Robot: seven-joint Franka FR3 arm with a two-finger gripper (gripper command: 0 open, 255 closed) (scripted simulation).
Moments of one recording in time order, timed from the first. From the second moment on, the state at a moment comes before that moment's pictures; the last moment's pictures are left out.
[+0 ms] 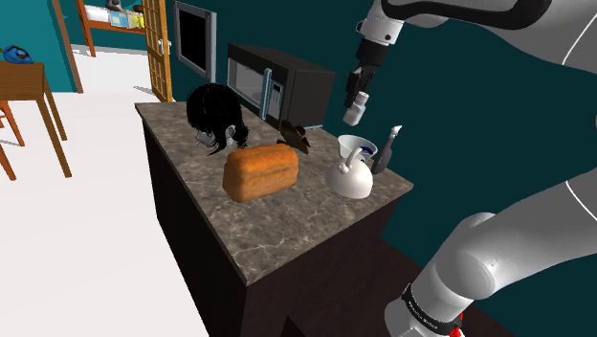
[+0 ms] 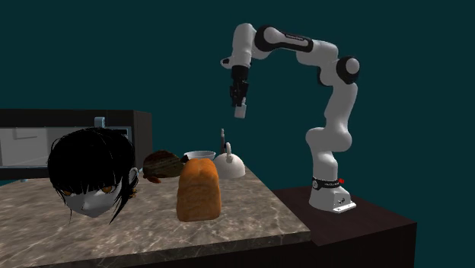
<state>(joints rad) -0.09 -0.41 -0.06 -1.93 -0.03 1.62 -0.31</state>
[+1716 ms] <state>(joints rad) -0.27 -0.14 -0.54 -1.65 -0.02 1.60 -0.98</state>
